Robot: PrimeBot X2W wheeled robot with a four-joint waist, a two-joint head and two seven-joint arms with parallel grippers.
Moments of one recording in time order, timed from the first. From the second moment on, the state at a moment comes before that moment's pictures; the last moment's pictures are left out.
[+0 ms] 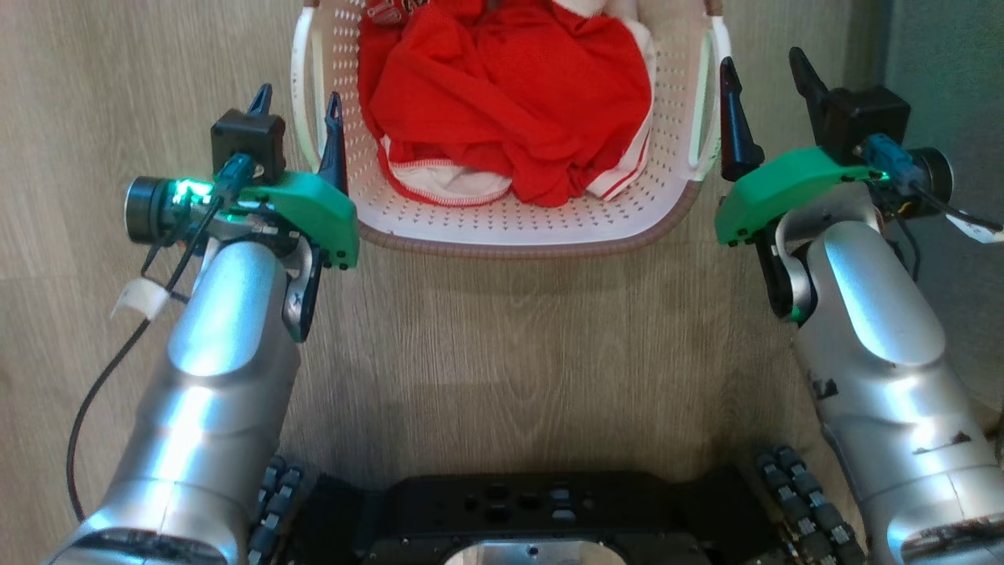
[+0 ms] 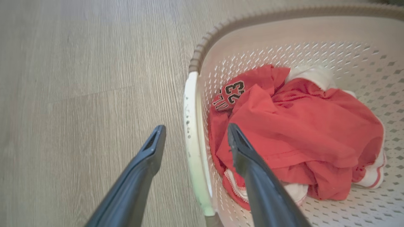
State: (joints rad) left arm -0.76 0.03 -0.25 0.82 -0.11 0.02 -0.26; right arm -0.73 -0.06 0.17 0.63 0.19 0.13 -0.25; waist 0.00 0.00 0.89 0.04
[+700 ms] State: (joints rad) left arm -0.93 0.03 -0.36 1.02 -0.17 0.02 -0.26; right arm -0.83 -0.07 0.23 0.74 0.26 0.13 -0.25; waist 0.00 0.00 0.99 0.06
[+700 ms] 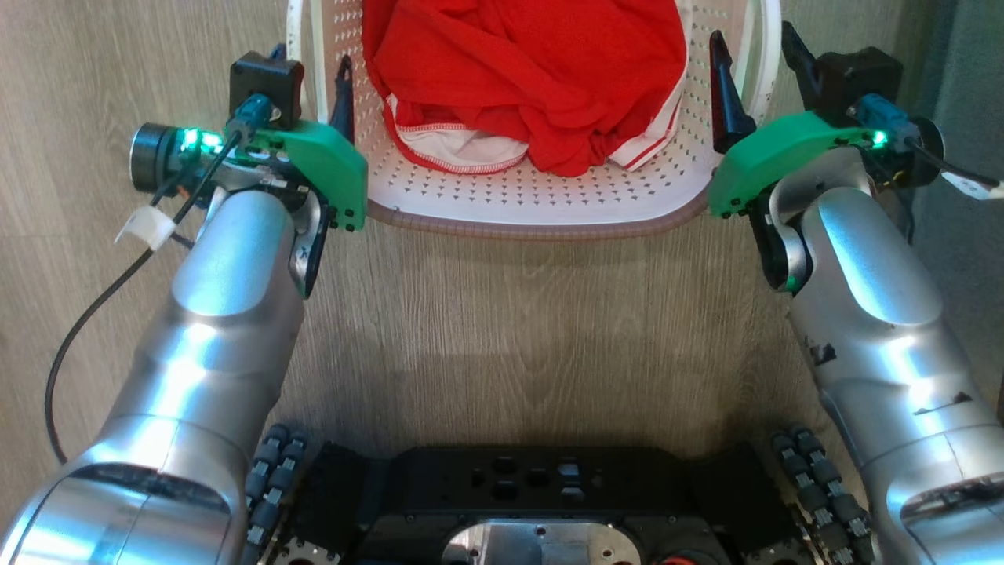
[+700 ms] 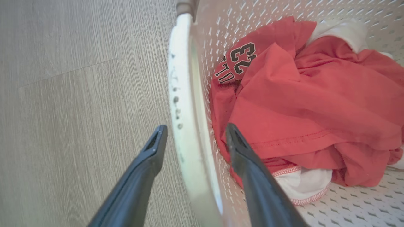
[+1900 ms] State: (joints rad) left arm -0.90 0.02 -0.64 1.07 -0.47 0.07 -0.26; right arm -0.88 -0.07 0.29 0.98 0.34 0.13 -0.26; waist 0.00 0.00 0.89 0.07
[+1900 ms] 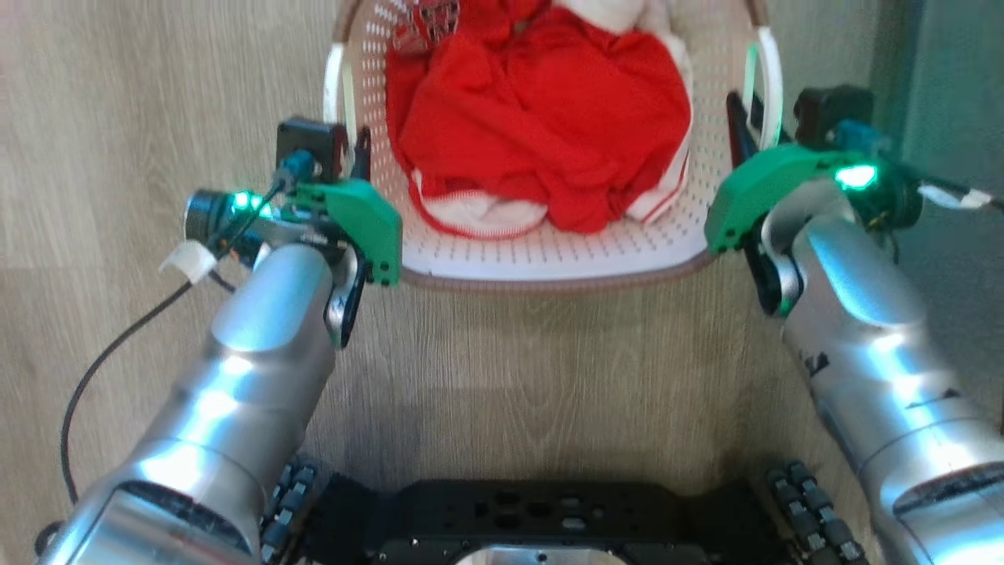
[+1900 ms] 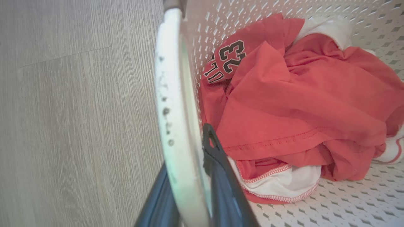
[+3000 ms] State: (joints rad) left arm -0.45 0.02 -0.94 1.18 -0.80 0.04 -0.08; right arm -0.50 -0.04 0.65 1.22 0.76 0.13 -0.13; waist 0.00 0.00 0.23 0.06
